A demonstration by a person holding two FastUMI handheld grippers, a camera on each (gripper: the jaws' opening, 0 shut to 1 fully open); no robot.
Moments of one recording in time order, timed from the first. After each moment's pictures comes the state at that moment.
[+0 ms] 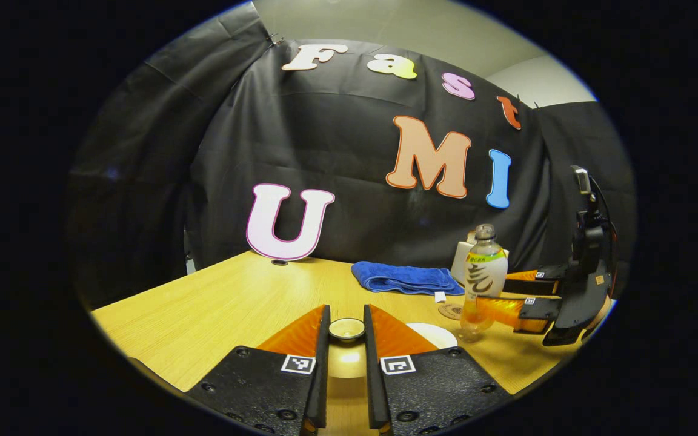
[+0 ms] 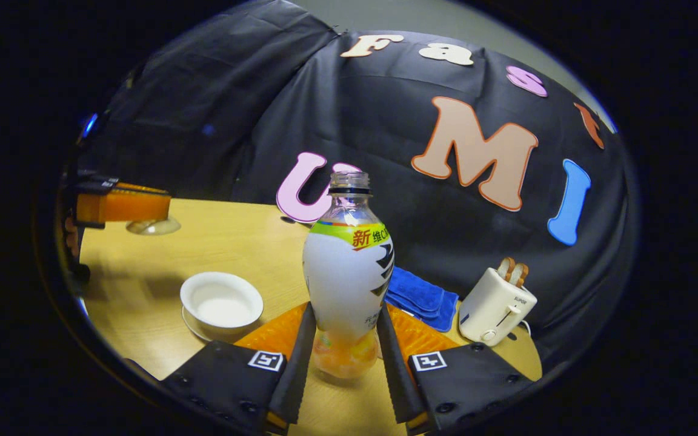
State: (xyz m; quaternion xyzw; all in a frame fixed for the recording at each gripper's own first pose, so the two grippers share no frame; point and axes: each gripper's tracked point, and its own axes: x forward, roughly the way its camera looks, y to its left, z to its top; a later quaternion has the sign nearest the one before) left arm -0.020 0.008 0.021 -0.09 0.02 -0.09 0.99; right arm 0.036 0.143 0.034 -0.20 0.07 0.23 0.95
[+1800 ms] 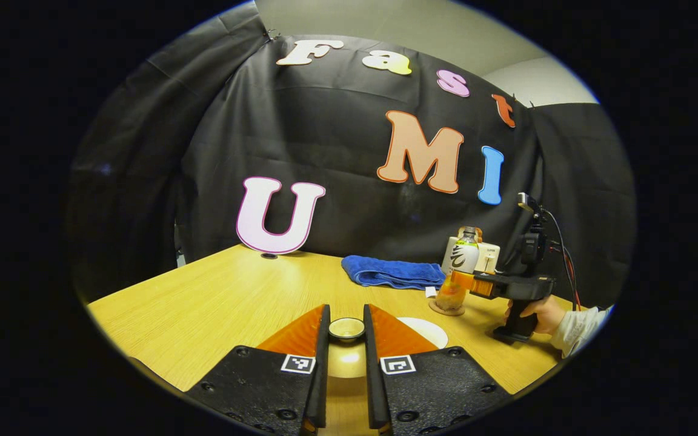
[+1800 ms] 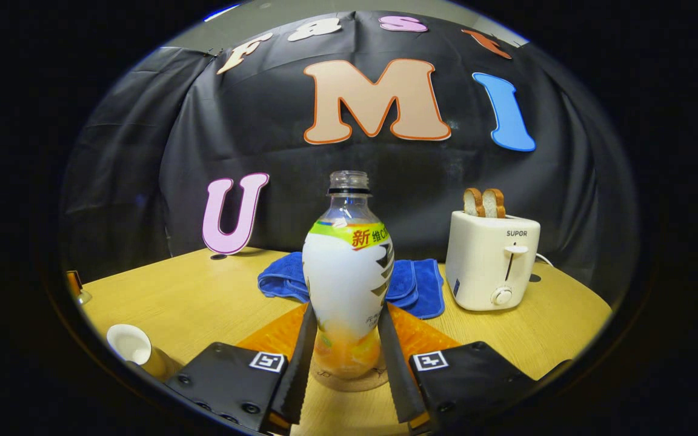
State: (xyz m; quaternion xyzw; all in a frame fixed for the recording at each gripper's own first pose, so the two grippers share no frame) left arm -0.021 -0.006 0.013 -0.10 0.04 -0.11 0.99; right arm 0.162 0.084 -0.017 -0.02 0.08 0.12 0.99
